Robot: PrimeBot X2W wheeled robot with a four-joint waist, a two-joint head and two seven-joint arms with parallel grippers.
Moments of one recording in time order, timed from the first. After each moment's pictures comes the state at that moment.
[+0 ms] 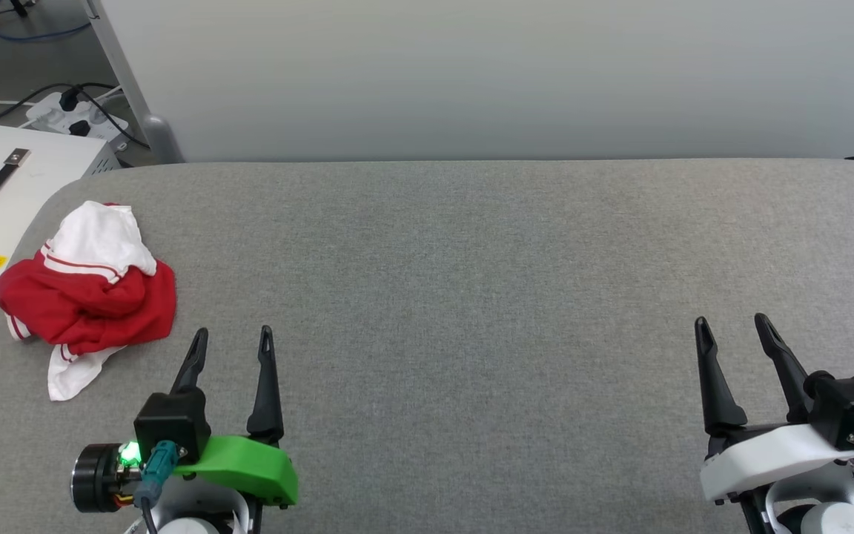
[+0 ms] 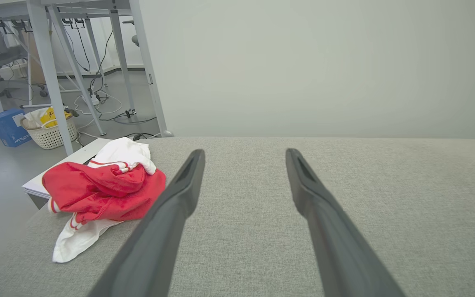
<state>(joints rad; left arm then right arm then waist) 0.02 0.06 -0.03 -0.01 -0.06 0.02 -0.12 0.02 -0.05 -0.03 -0.04 0.14 0.13 -0.12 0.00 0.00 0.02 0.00</state>
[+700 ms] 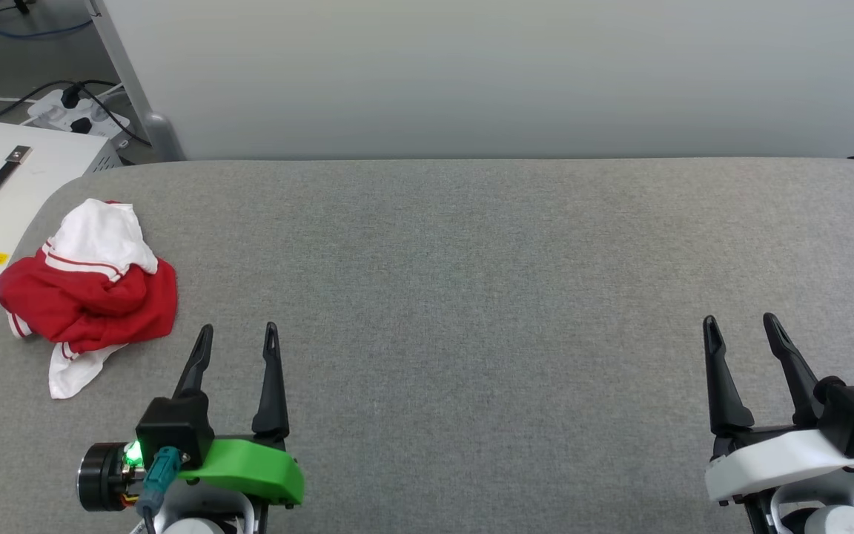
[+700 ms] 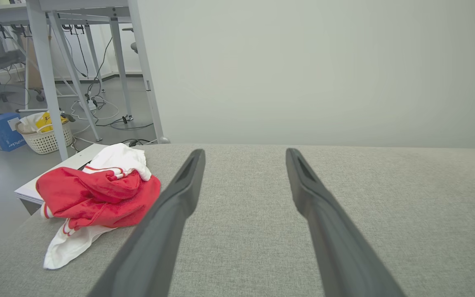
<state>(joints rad) 0.02 0.06 -0.04 -0.01 -0.08 0.02 -0.17 0.02 -0.05 -0.03 -0.03 0.15 0.13 -0.16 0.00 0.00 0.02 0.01</state>
